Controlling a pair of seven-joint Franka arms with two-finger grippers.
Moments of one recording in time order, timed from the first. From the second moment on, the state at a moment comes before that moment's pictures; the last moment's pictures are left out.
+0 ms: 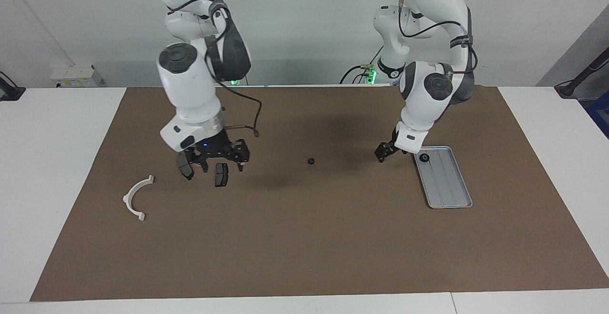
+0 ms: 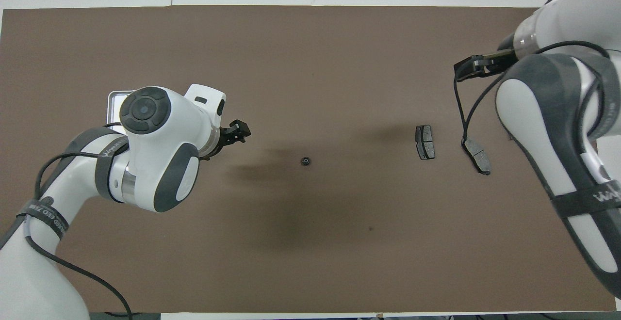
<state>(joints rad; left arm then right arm) -0.48 0.16 0.03 -2.01 -0.09 2.19 -0.81 0.06 0.23 0.01 -1.54 0.01 1.84 -0.04</state>
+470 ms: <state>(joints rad) -0.68 0.41 0.03 -1.77 -0.09 2.19 -1.09 -0.03 0.06 0.00 -1.54 0.00 1.59 -0.07</state>
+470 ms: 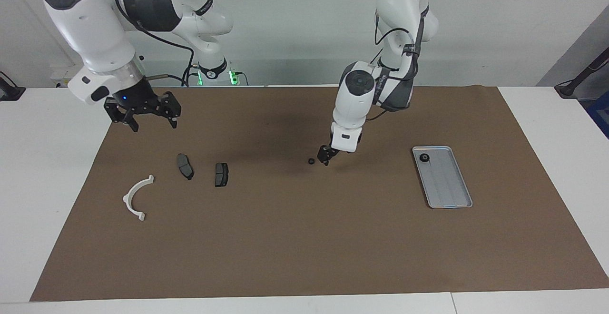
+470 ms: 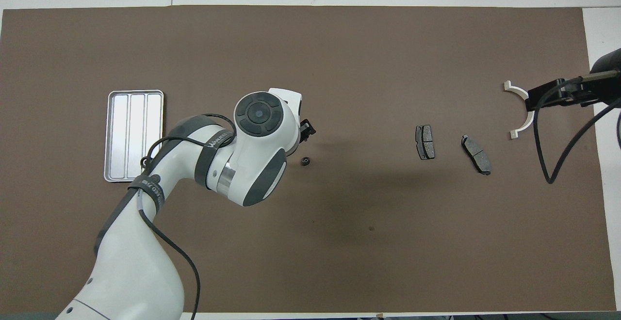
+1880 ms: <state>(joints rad) -0.74 0.46 0.03 -1.79 -0.09 2.22 -1.10 -0.05 0.00 0.00 -1.63 0.00 1.61 -0.06</state>
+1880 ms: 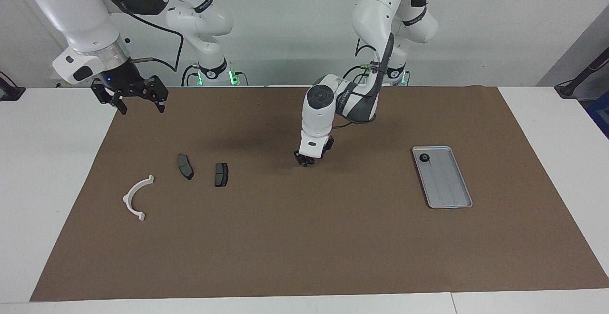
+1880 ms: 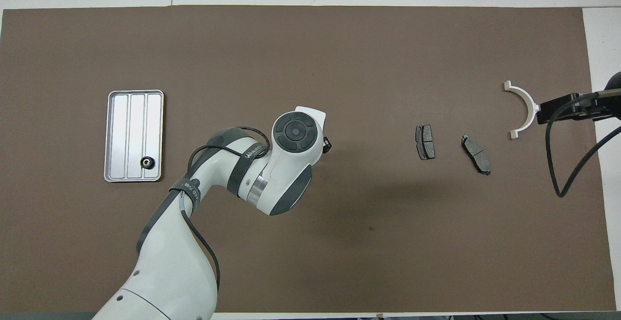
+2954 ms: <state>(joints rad) -0.66 0.39 0.06 -1.79 -0.08 2.06 -1.03 -0.05 0.00 0.00 -1.63 0.00 1.61 -0.06</state>
